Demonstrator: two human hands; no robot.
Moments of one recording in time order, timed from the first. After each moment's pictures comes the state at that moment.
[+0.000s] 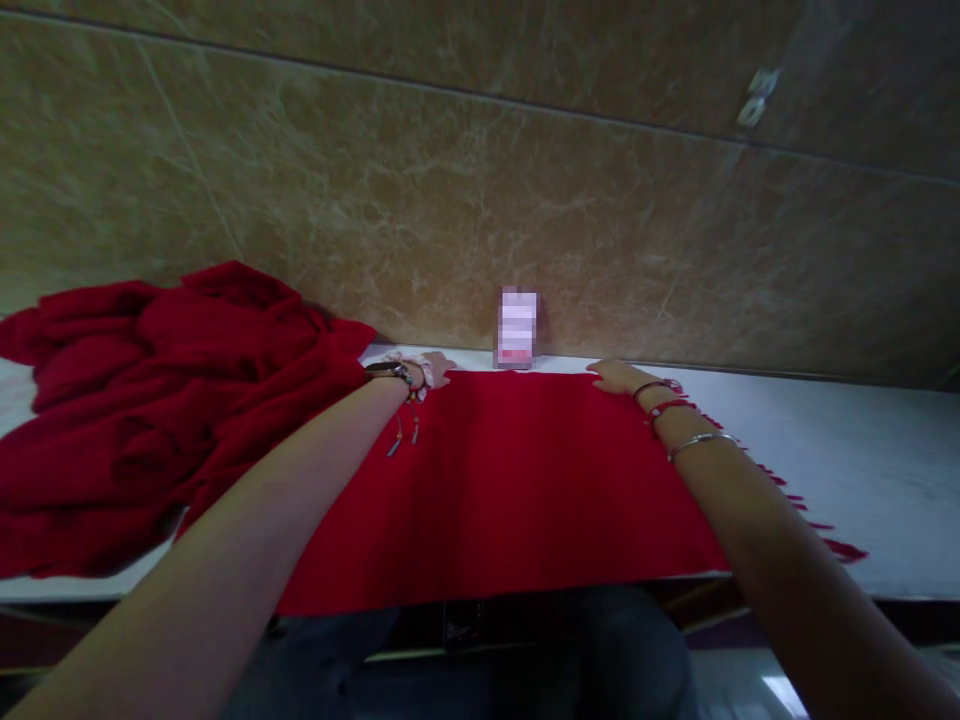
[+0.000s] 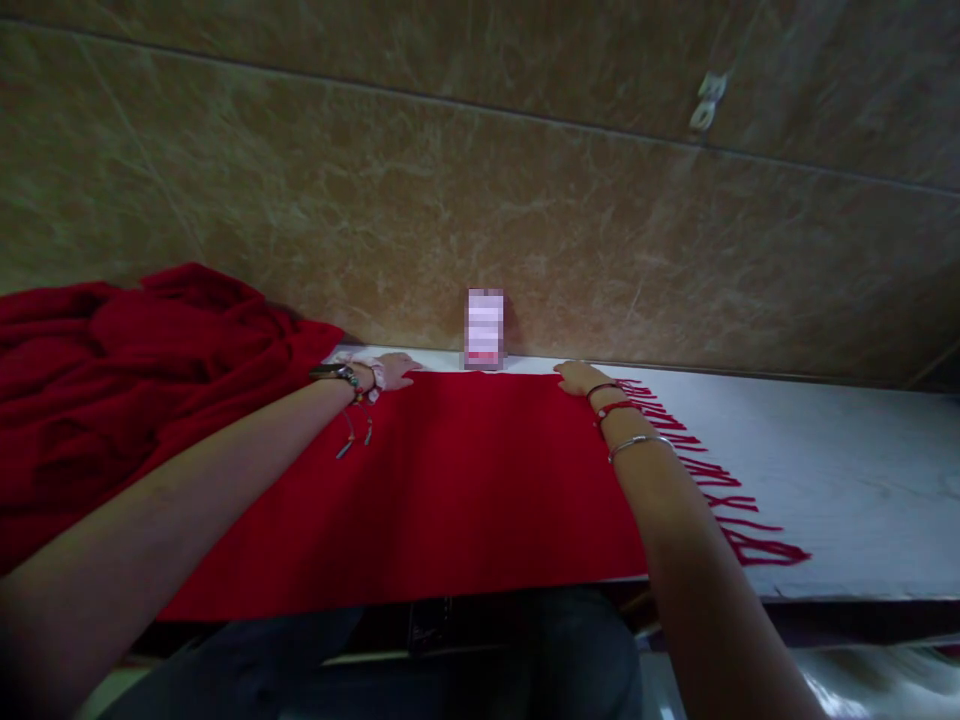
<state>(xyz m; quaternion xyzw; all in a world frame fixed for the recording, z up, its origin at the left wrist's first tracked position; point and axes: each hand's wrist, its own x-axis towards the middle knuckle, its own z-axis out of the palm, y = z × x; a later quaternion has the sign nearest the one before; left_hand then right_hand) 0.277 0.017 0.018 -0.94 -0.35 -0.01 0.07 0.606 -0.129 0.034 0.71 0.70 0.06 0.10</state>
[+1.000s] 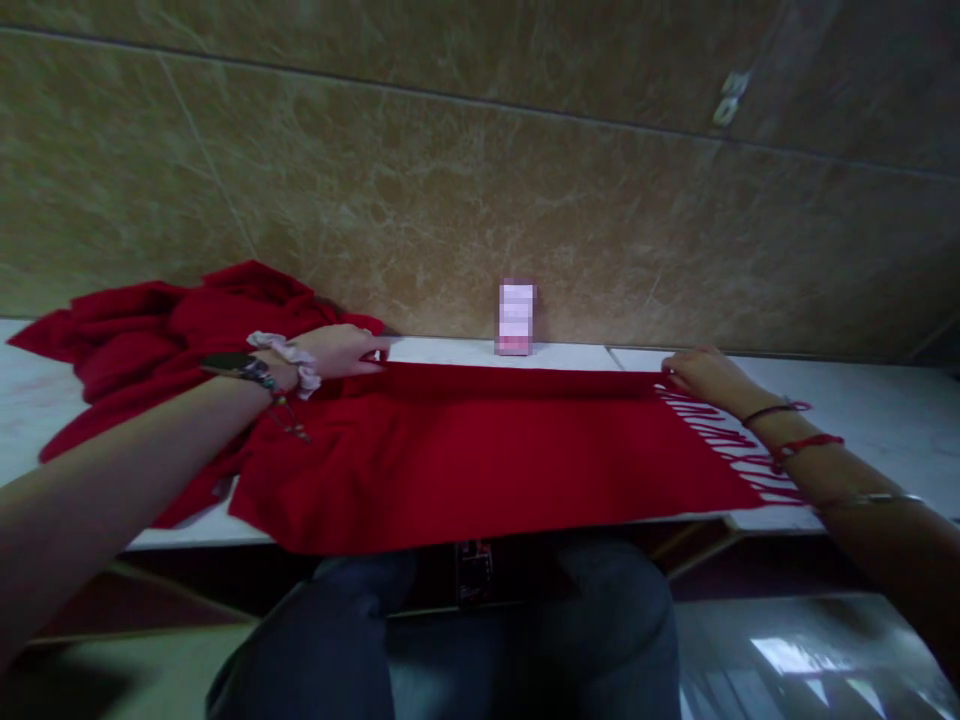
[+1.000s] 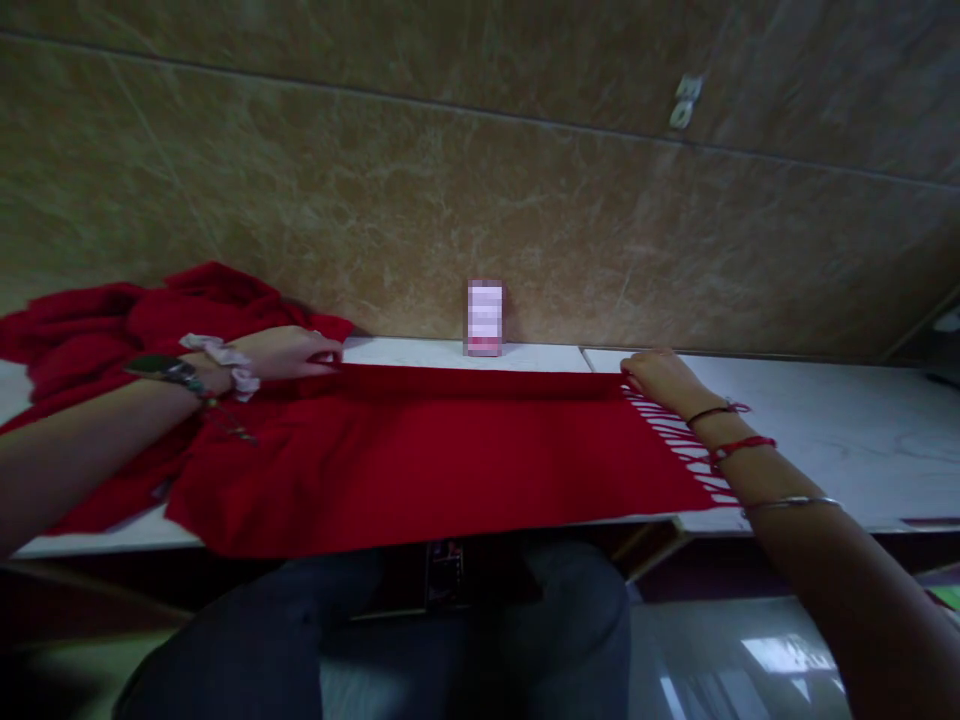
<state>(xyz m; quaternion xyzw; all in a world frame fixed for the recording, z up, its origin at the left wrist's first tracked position) 0.155 -0.041 0.101 -0.95 -0.29 0.07 0.14 0.641 -0.270 0.077 0.65 0.71 0.24 0.13</state>
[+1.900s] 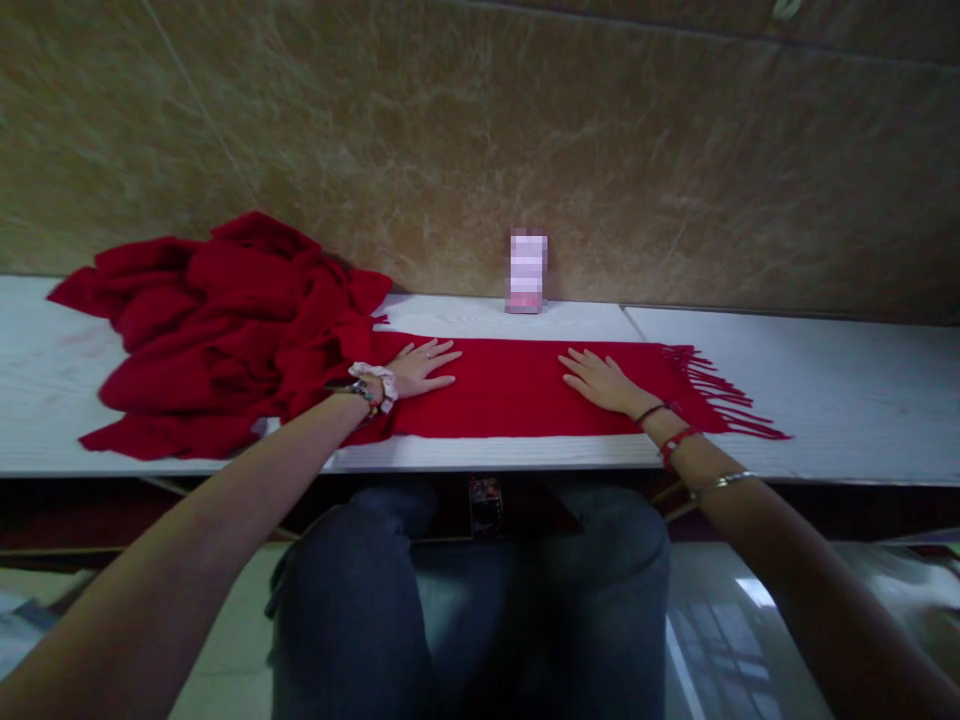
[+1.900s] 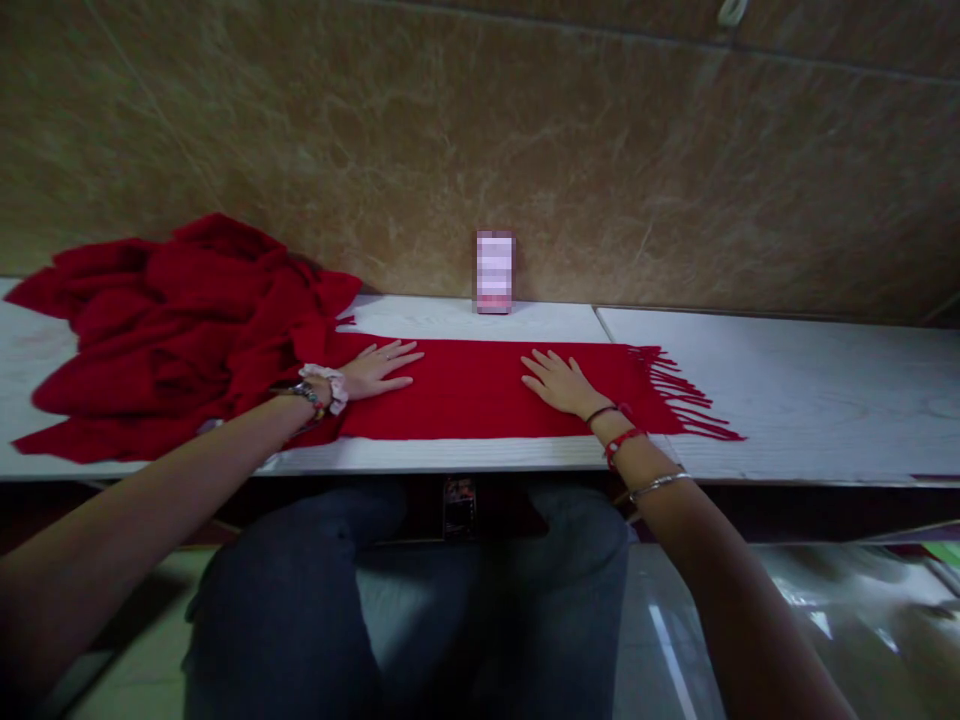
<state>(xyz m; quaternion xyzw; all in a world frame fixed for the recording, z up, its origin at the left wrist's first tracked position) 0.195 -0.090 -0.001 -0.95 -0.32 0.04 -0.02 0.511 -0.241 -0.016 0.69 0.72 0.00 -0.04</state>
